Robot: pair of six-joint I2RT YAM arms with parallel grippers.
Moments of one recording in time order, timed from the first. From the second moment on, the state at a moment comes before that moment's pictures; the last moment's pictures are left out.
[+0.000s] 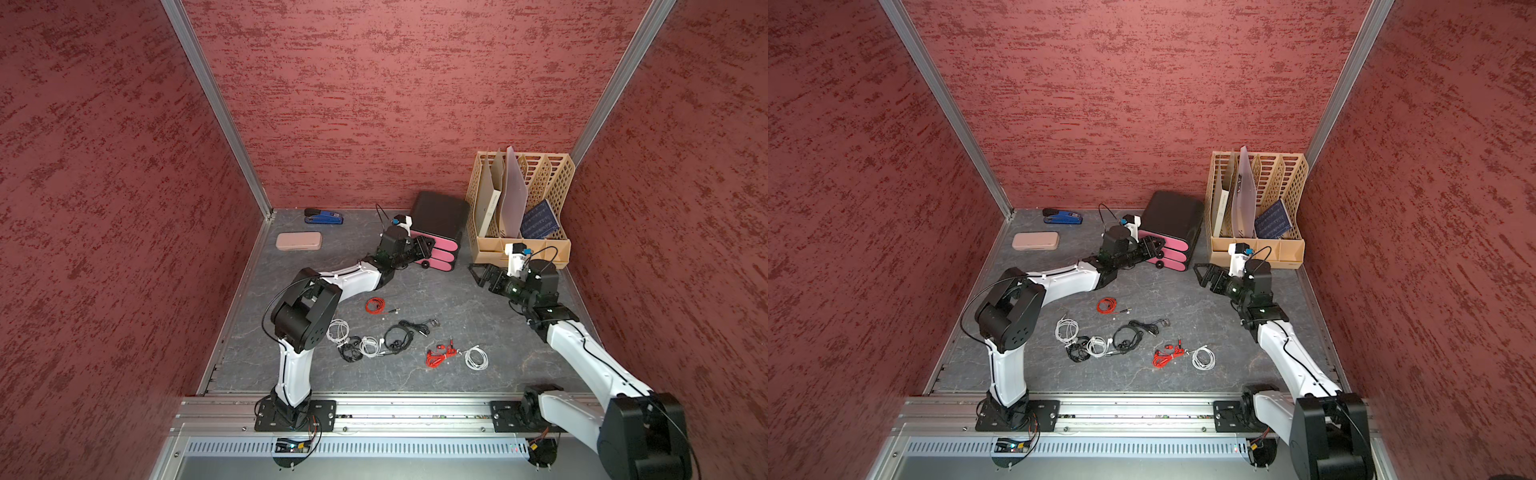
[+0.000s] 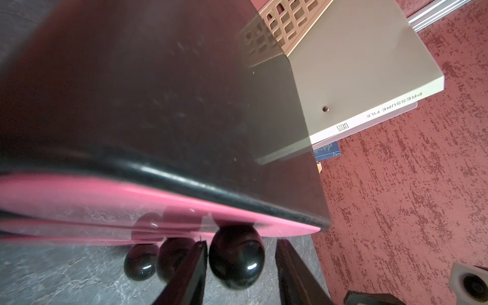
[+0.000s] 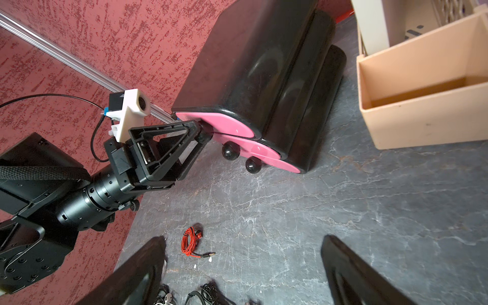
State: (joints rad) left arm -0.61 1.98 1.30 0.35 0.21 -0.86; right arm 0.08 1.08 0.59 0.08 -0.51 0.58
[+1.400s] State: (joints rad) left arm -0.53 1.94 1.23 0.37 0.29 -0.83; right arm 0.09 1.18 0.59 0.14 -0.57 0.60
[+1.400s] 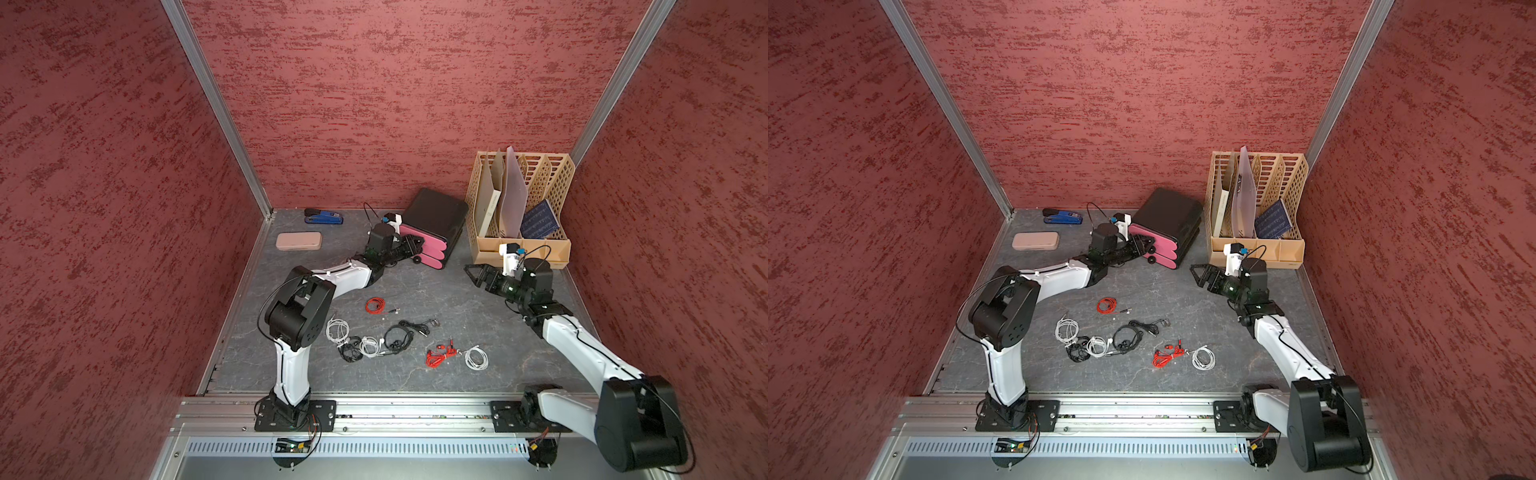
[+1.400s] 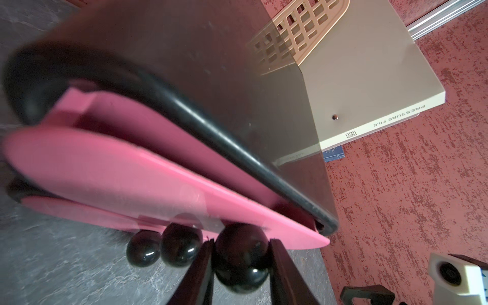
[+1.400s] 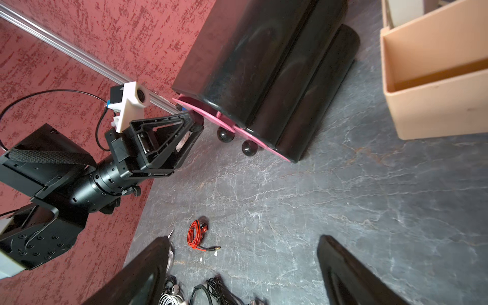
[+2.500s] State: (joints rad) left arm -0.50 1.70 0.91 0.47 0.34 -0.84; right arm 0.15 1.29 0.67 0.08 -0.56 0.55
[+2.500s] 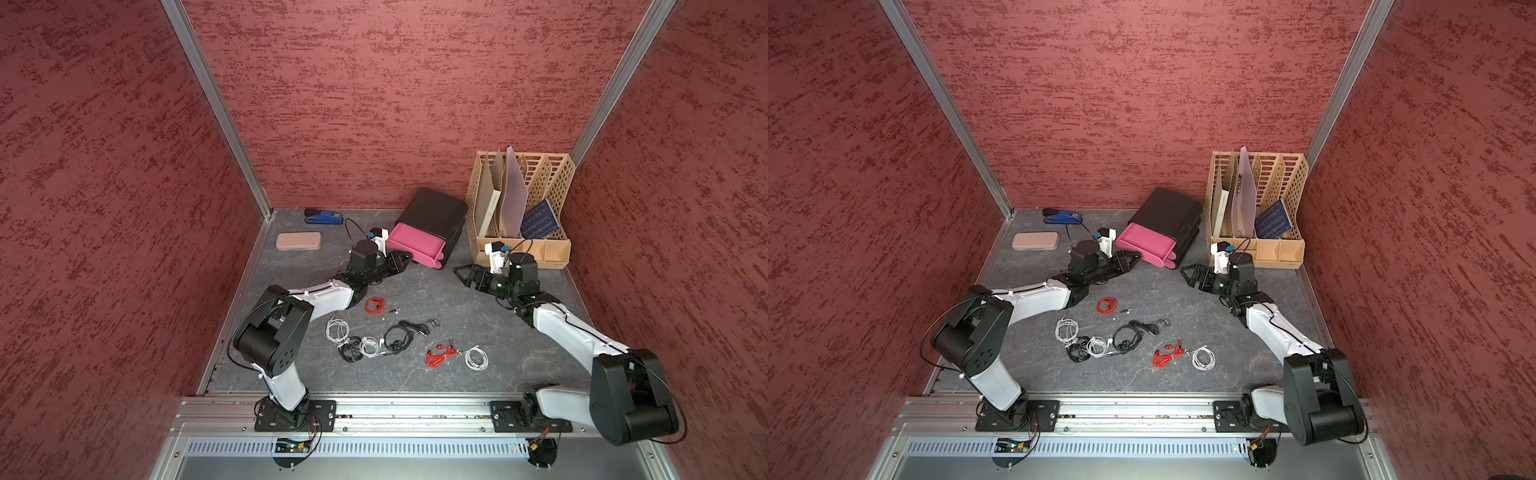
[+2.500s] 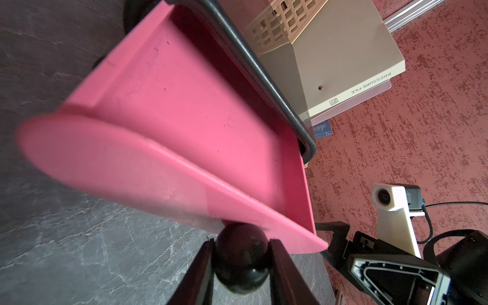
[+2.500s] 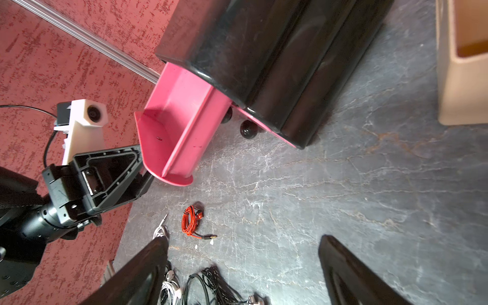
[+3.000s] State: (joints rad) left arm -0.49 1.63 0.81 0.49 0.34 -0.85; right arm 0.15 1.29 0.67 0.06 -0.54 0.53
